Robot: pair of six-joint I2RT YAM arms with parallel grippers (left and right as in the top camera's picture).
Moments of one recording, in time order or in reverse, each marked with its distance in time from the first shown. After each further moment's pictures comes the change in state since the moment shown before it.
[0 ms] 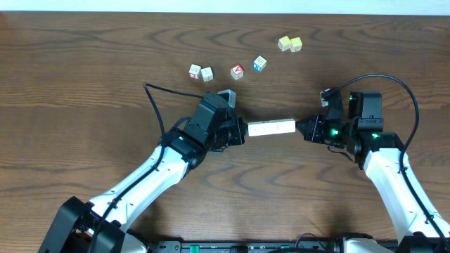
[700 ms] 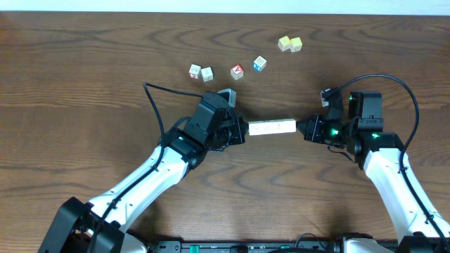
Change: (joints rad) left arm 0.000 -0.004 0.000 0.014 0.002 -0.001; right arm 0.000 0.000 0.000 0.000 0.009 0.005
